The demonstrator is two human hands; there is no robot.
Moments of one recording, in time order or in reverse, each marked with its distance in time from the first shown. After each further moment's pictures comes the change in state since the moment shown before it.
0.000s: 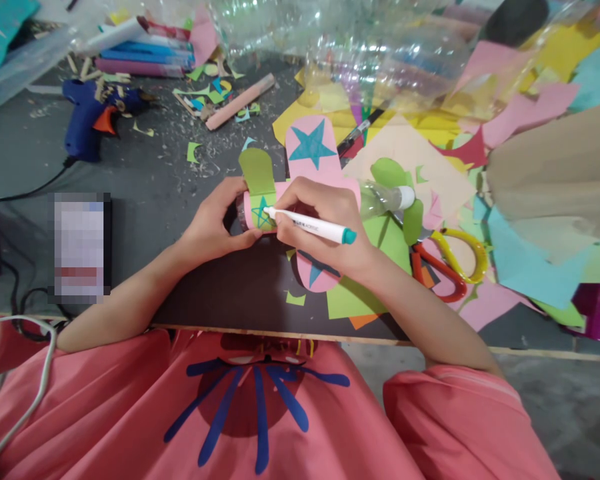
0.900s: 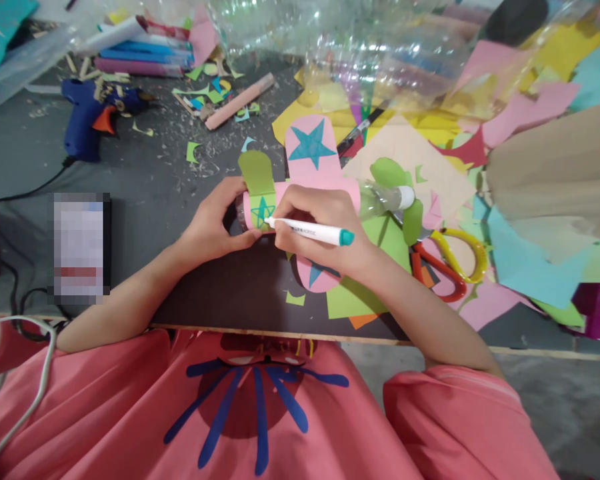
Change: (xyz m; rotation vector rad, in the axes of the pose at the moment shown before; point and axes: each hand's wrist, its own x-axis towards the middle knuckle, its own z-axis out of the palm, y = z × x) left_hand 0.000 0.000 0.000 0.050 -0.008 0.014; right_hand 0.002 -0.005 -0.005 -0.128 -0.101 0.032
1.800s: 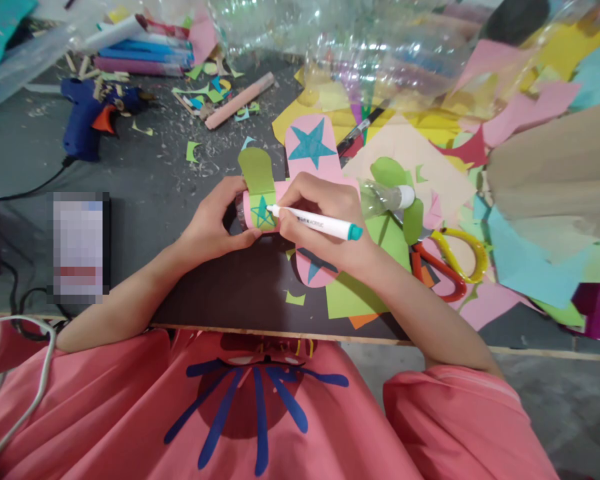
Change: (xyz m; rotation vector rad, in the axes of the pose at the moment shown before) left_hand 0.000 -0.001 0.000 -0.008 -0.012 -0.028; right_hand 0.003 0.001 0.004 -0.001 0.146 -0.060
